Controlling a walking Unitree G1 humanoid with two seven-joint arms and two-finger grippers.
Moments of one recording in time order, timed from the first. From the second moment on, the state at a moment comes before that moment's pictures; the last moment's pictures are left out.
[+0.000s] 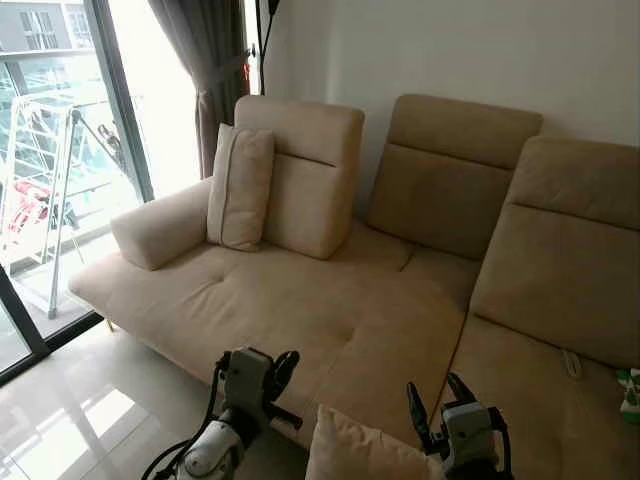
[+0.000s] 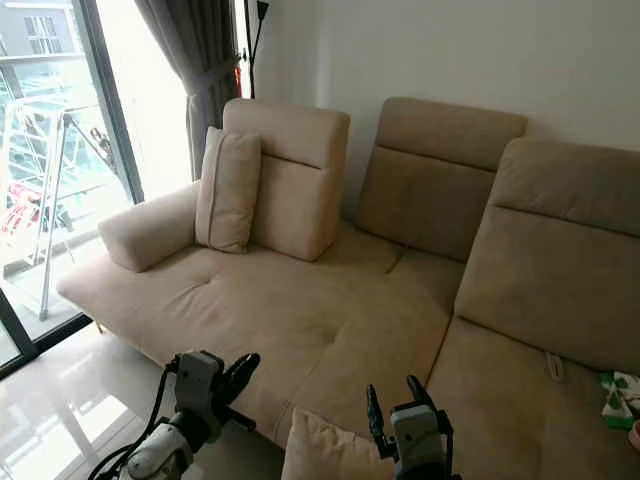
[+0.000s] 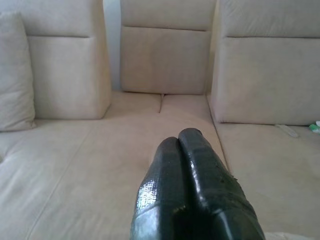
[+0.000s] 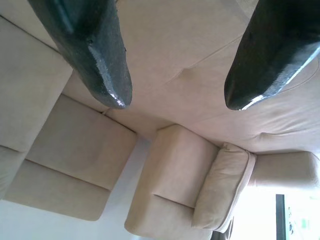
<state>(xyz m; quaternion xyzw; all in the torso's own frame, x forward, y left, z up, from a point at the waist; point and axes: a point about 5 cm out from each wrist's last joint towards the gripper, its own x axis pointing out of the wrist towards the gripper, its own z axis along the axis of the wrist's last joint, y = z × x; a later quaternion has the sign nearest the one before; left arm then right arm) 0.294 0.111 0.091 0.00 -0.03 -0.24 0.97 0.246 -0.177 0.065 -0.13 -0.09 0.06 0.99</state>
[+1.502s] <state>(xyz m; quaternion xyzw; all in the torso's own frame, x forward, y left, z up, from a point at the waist) 0.291 0.108 0.086 0.02 -0.04 -0.26 0.97 0.247 -0.173 0.062 -0.12 -0.08 0.06 0.99</state>
